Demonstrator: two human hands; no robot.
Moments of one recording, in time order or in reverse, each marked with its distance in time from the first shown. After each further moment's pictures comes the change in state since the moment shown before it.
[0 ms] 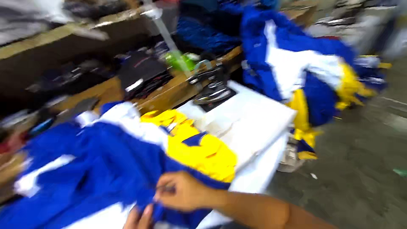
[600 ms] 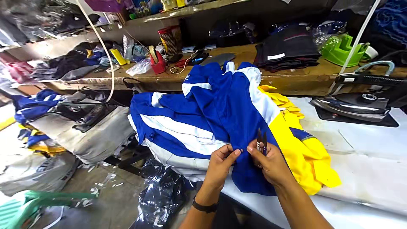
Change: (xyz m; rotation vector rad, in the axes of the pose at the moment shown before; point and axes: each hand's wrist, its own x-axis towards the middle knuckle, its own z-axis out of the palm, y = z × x) left_hand -0.011 0.000 -0.002 -0.220 0.161 -0.033; right_hand 0.002 0.014 0.011 0.350 -0.103 0.237
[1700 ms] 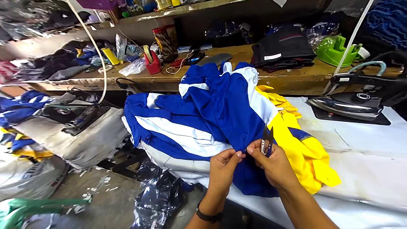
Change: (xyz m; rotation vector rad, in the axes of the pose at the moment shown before) left_hand -0.010 0.005 0.016 0.006 0.136 0.063; right_hand -0.007 -0.015 0.010 -0.098 0.078 -0.053
